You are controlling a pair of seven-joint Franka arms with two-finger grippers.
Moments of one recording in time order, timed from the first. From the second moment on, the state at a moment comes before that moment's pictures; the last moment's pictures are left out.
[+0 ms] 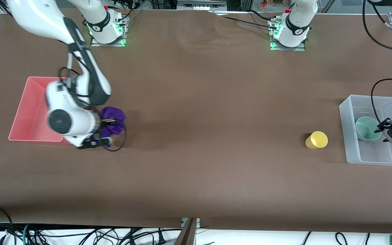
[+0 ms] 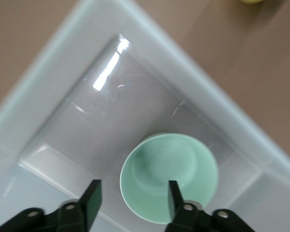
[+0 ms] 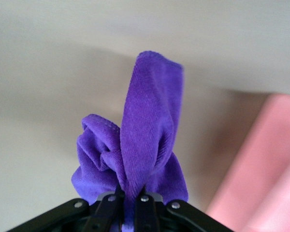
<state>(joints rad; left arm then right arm) 0.50 0.60 -0.09 -1.51 0.14 2.02 1.25 0.18 0.50 -0.01 -1.55 -0.02 1.72 -0.01</state>
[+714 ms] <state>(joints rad) 0.29 0.65 -0.19 -1.58 0.13 2.04 0.67 0.10 0.47 -0.38 -1.53 -0.02 1.51 -0.40</state>
